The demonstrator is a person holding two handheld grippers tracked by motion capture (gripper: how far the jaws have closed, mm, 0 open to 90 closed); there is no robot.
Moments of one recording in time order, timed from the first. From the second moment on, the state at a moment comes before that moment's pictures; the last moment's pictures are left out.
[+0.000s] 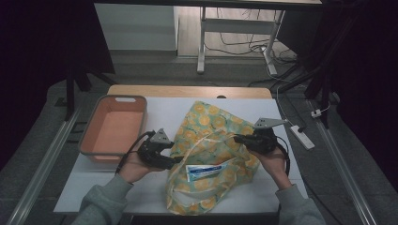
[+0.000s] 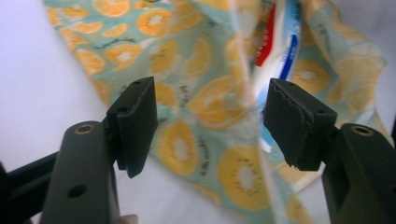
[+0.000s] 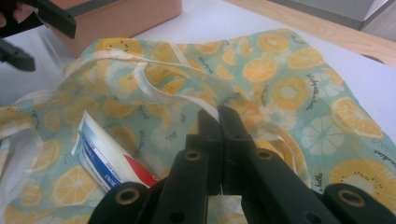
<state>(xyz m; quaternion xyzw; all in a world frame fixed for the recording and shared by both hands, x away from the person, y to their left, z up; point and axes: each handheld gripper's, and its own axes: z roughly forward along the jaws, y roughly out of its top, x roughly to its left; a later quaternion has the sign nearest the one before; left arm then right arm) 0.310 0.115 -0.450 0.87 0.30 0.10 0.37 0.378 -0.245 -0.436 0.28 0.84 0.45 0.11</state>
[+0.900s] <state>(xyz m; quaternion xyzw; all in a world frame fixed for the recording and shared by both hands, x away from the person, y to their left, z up) 0.319 0.095 -0.483 0.90 0.30 0.06 0.30 0.361 -0.240 -0.429 0.28 0.84 0.44 0.16</state>
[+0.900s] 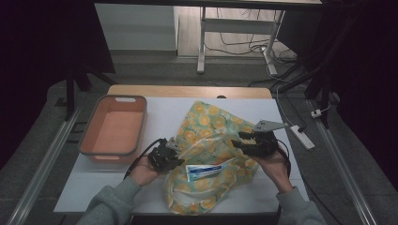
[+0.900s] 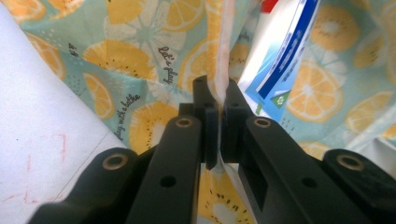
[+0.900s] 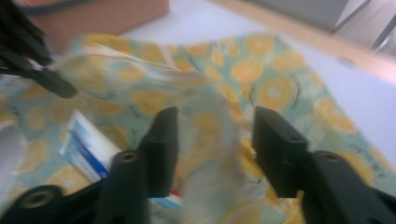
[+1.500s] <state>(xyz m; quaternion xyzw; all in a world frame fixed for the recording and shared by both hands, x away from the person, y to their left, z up) 0.323 0.107 -0.477 0.89 0.30 0.05 0.33 0.276 -0.199 -0.469 0.20 0.92 0.33 0.10</state>
